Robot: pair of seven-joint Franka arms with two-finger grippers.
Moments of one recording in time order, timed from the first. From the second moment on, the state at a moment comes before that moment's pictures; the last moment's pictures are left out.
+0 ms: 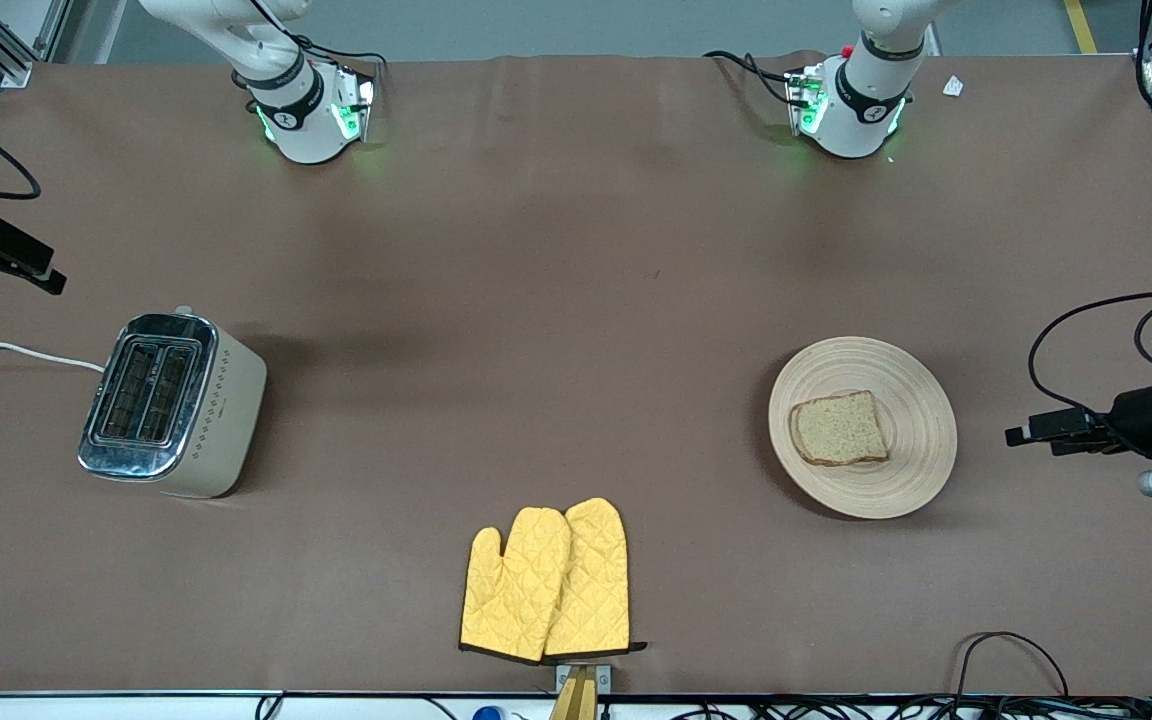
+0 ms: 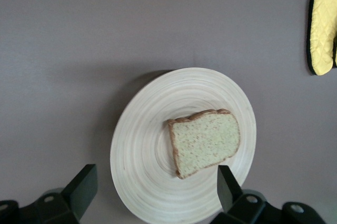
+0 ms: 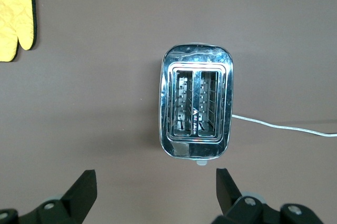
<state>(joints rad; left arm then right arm) 0.53 0.52 -0.43 -1.46 -0.19 1.87 0.25 0.01 0.01 -0.09 -1.54 0.03 1.59 -0.02</state>
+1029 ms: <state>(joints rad) 0.08 0.11 -0.17 -1.51 0.01 1.65 -0.04 0.01 0.01 -0.09 -1.54 0.03 1.60 -0.02</state>
